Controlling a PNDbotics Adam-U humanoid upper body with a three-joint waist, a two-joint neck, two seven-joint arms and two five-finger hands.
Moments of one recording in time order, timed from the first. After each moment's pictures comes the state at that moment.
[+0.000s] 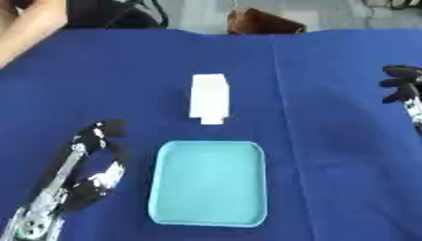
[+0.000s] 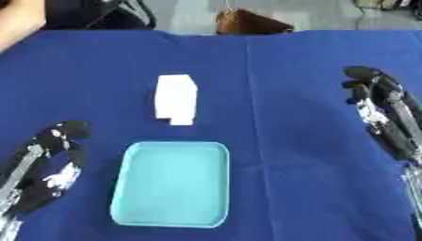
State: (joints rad) left arm -0.07 0.26 0.15 -1.83 -0.30 -0.34 -0.20; right arm -0.48 -0.35 -0.07 -1.62 0.27 -0.23 0.23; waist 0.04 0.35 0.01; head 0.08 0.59
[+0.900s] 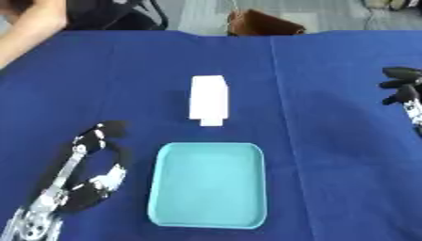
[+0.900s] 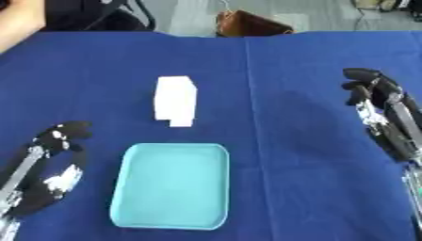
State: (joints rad) left arm -0.05 0.34 0.15 -1.91 -0.43 -0.37 -0.22; right arm -0.48 -0.35 -0.07 -1.62 0.27 -0.23 0.23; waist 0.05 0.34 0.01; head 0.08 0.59
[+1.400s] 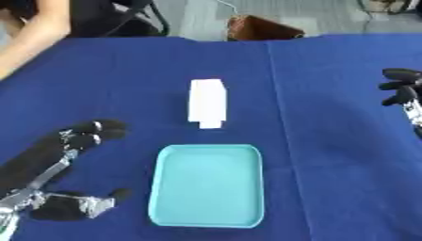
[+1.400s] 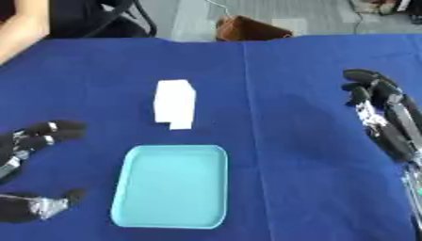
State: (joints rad) left arm 0.00 0.68 0.09 -1.98 -0.60 -0.52 -0.16; right arm -0.47 -0.35 -0.07 -1.62 0.27 -0.23 0.23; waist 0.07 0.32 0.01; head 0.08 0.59
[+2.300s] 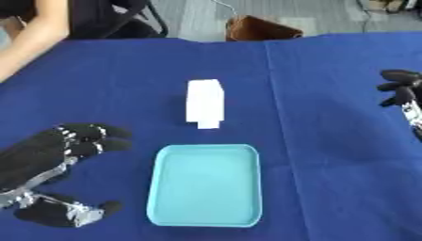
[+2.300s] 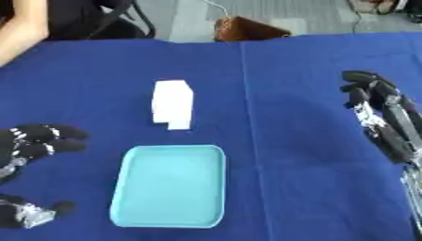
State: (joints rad) left arm -0.05 0.78 0.05 -1.98 -0.56 -0.56 -0.15; right arm -0.47 -0.35 -0.07 -1.61 0.27 -0.23 0.23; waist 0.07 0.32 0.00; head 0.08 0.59
